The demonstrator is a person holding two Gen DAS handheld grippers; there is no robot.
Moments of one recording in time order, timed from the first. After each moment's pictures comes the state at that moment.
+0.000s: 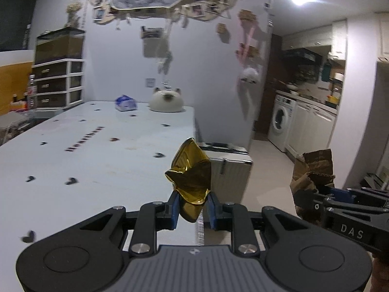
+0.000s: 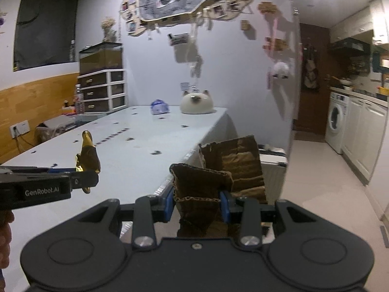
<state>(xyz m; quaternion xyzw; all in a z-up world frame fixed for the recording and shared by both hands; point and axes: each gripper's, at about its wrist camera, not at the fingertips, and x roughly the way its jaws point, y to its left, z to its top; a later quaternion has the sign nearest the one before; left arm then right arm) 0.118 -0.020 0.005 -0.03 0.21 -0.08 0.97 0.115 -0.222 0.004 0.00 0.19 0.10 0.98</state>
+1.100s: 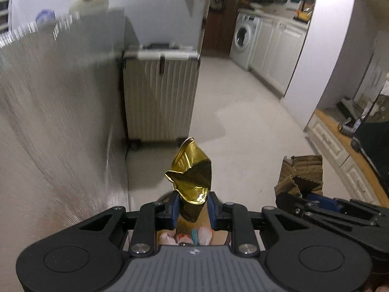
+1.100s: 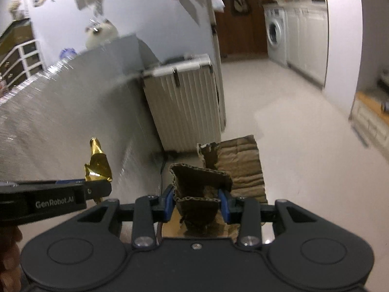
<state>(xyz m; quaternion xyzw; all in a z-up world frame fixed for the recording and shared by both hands) 0.218 -0.171 -0.208 0.01 0.39 -0.17 0.91 0.148 -0.358 -0.224 0.12 0.34 -0.03 0.93</state>
